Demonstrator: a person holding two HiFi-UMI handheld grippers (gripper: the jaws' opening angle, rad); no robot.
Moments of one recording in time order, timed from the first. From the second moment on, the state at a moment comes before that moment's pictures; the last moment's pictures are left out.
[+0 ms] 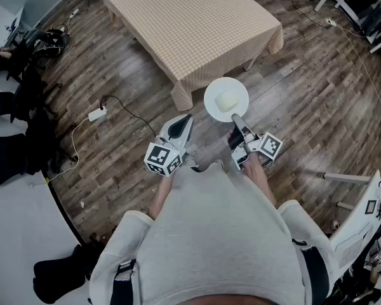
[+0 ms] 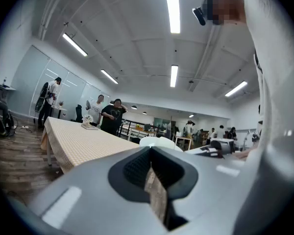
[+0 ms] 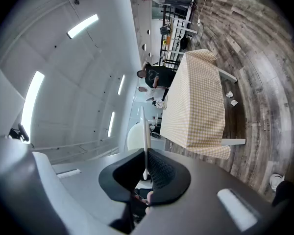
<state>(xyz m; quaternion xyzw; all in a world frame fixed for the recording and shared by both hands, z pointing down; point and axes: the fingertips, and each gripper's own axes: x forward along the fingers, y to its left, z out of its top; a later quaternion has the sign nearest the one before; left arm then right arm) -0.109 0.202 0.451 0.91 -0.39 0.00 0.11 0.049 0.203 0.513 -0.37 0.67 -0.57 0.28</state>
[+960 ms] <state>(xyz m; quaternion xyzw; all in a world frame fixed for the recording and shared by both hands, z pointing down) -0.097 0.204 0.448 0.91 -0.40 0.01 0.10 0.076 0.203 0.521 -0.37 0.66 -0.58 0.31</state>
